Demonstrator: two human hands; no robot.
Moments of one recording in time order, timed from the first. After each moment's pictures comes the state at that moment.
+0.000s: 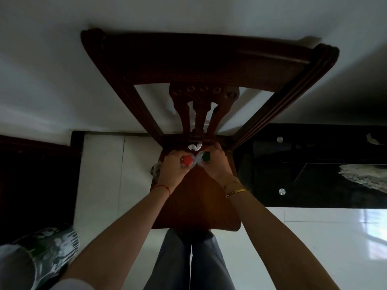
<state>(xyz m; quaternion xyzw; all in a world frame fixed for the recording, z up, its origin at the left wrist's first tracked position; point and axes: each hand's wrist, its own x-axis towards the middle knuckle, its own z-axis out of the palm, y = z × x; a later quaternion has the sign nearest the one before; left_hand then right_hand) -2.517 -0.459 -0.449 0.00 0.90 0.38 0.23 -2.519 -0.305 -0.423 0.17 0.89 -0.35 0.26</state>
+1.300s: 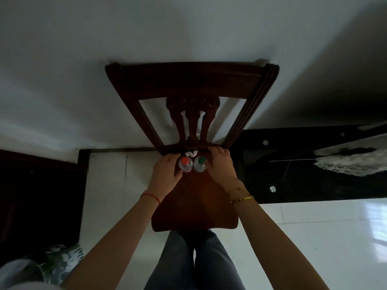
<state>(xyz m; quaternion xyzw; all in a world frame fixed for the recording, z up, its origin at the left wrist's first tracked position) -2.484 -0.480 -0.351 0.11 0.95 0.23 0.19 -2.474 -0.287 -0.338 0.12 0.94 -0.26 0.17</state>
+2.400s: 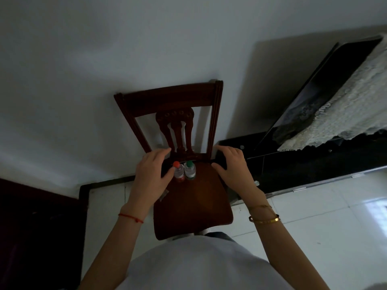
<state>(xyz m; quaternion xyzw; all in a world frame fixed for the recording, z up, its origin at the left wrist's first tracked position) -2.370 -0.505 -0.159 0.22 0.93 0.28 0.02 -2.312 -0.274 -0.171 0.14 0.94 -0.32 -0.01</state>
